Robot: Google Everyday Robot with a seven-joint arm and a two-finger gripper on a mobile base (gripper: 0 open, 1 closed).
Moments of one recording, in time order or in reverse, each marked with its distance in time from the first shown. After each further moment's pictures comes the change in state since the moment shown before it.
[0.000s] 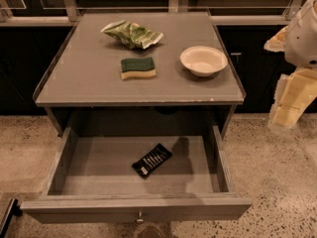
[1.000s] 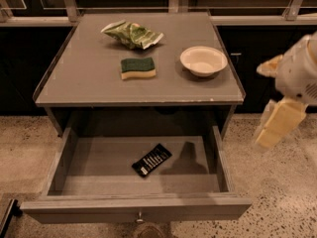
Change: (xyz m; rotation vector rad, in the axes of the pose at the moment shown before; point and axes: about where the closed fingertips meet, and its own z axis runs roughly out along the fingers) arm 0.001 0.015 0.042 -0.005 -0.136 0.074
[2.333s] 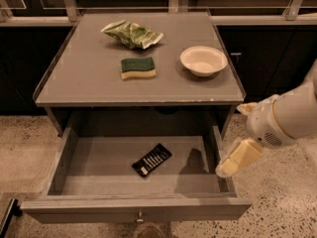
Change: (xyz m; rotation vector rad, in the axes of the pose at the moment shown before) arm 0.013 0.030 0.106 -0.026 -0.160 0.190
